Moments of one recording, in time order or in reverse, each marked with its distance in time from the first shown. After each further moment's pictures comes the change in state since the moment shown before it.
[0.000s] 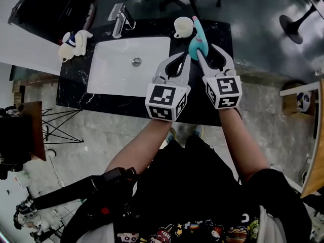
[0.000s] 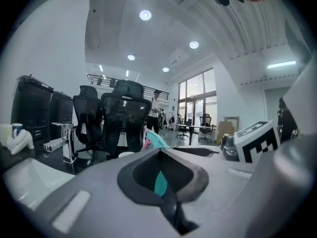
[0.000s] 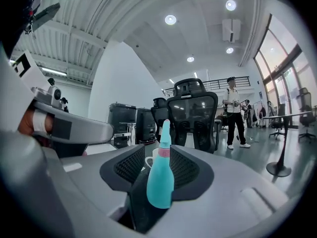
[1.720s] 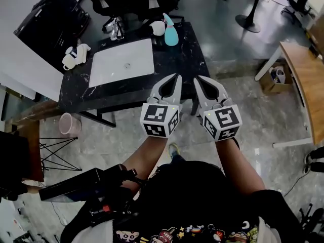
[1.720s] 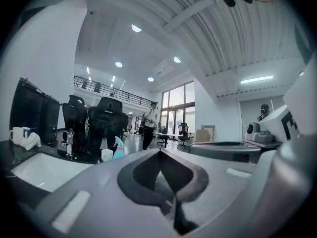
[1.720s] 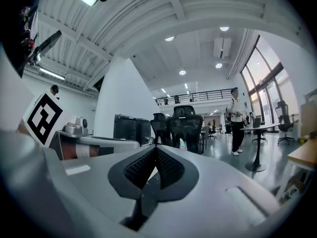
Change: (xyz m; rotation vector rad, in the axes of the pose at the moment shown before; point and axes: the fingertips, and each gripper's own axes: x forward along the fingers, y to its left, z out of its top) left arm -0.293 -0.167 0.008 0.012 -0.090 -0.212; right arm -0.341 0.209 0.063 0.016 -0.087 -0.144
